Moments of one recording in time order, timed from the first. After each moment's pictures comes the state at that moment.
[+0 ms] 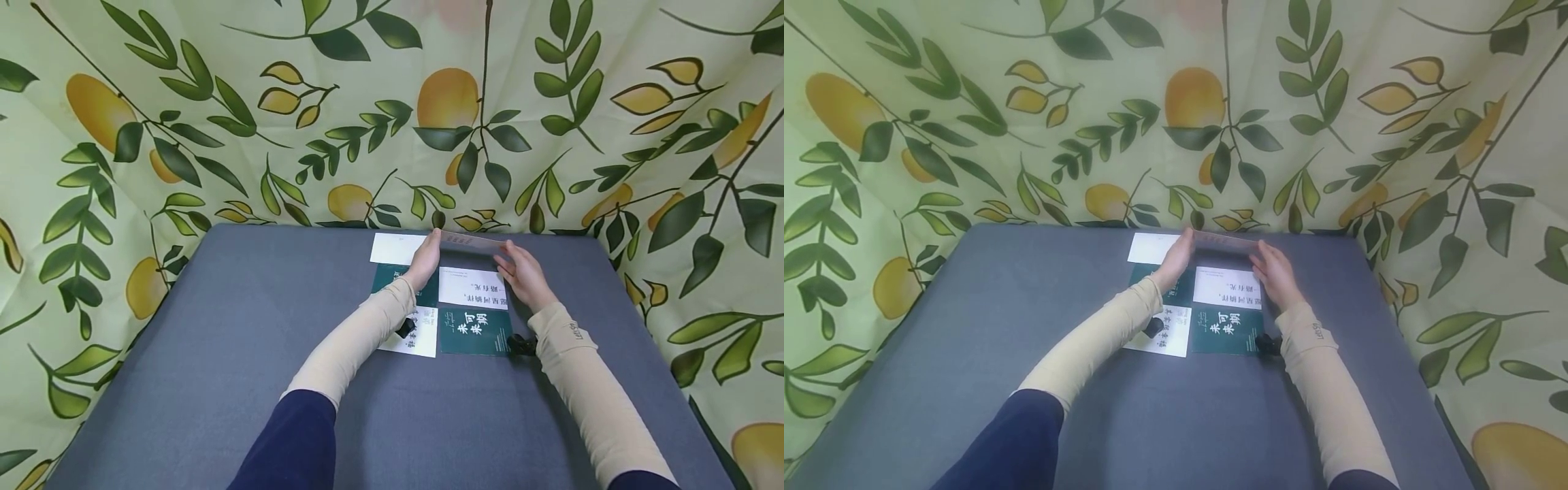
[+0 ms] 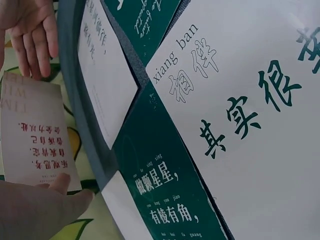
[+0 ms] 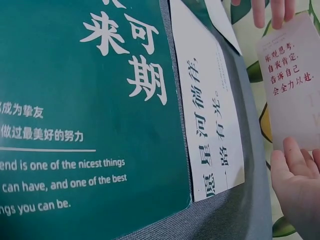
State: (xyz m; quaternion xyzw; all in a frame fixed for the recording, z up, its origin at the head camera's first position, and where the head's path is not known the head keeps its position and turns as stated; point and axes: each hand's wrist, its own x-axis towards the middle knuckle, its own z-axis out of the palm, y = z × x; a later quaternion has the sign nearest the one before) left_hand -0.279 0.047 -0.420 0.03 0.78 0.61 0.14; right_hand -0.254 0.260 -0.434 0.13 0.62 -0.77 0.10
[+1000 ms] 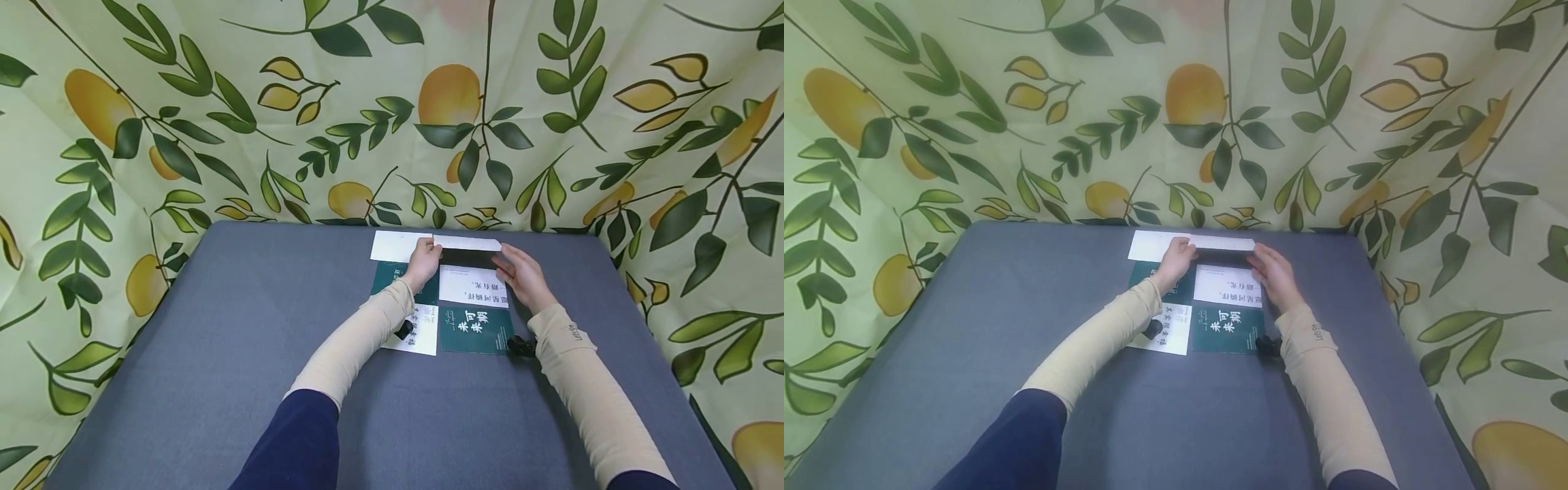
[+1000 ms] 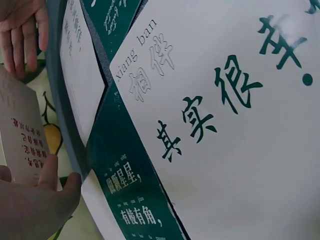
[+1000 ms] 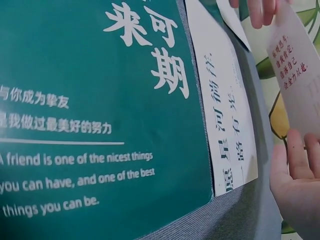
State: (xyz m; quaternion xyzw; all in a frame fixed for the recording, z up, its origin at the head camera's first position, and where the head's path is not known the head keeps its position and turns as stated) left_hand -0.284 0.047 -0.445 0.01 0.77 0.63 0.11; right_hand -0.253 0.263 -0.446 0.12 0.63 -0.76 0.10
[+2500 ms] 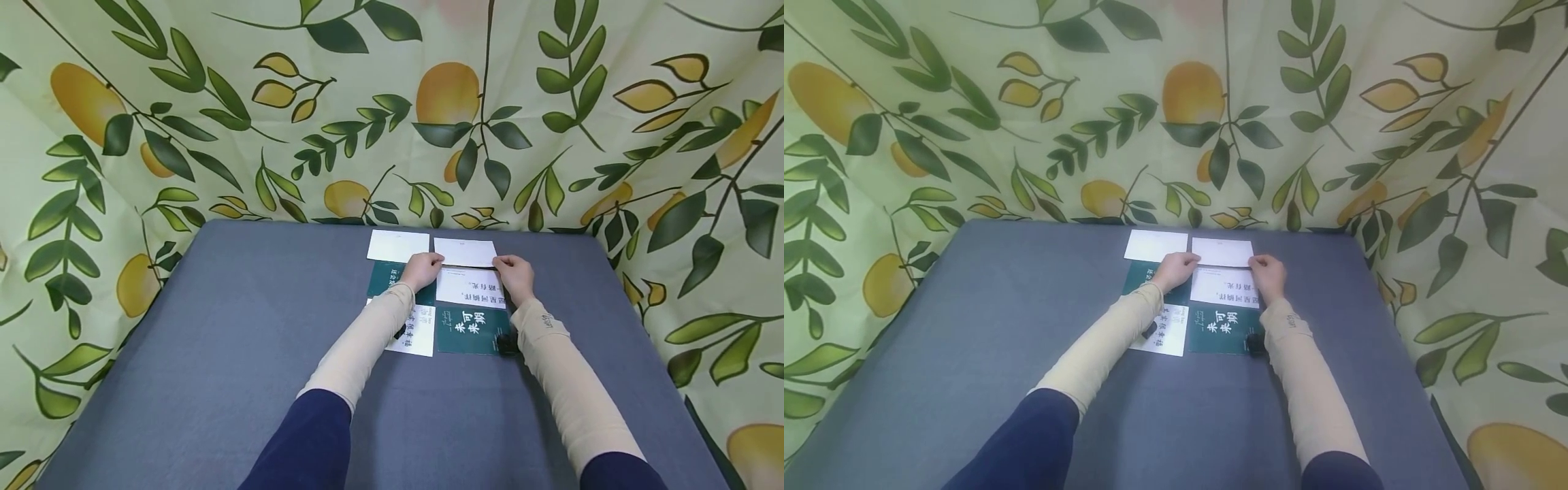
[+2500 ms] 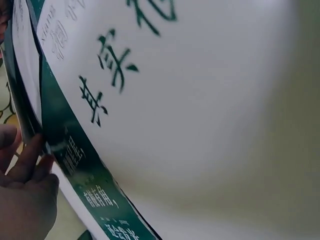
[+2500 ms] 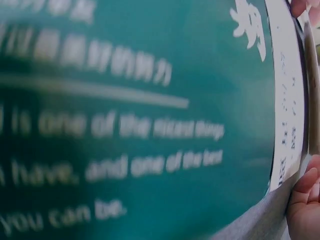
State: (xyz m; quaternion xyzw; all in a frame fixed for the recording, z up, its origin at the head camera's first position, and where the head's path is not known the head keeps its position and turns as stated) left_hand -0.289 0.043 -0.459 0.13 0.92 0.35 0.09; right_hand -0.270 0.252 -0.480 0.19 0.86 -0.48 -0.04
